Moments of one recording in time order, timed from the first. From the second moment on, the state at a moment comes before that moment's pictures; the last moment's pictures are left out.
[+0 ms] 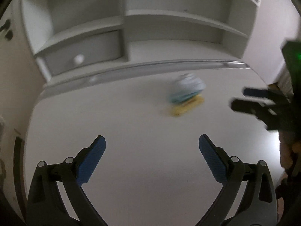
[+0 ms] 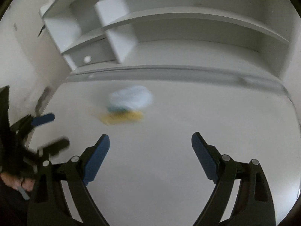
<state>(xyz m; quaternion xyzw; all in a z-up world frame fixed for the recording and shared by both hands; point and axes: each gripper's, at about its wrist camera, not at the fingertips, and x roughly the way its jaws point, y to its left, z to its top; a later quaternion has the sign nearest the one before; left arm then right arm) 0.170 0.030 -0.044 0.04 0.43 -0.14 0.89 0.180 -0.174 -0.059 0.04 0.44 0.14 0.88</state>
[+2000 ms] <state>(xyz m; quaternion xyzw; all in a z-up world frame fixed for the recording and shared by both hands) 0.104 -0.375 -0.047 0.19 0.42 -0.44 0.77 -0.198 -0.543 -0.081 0.27 0.35 -0.28 0.85</state>
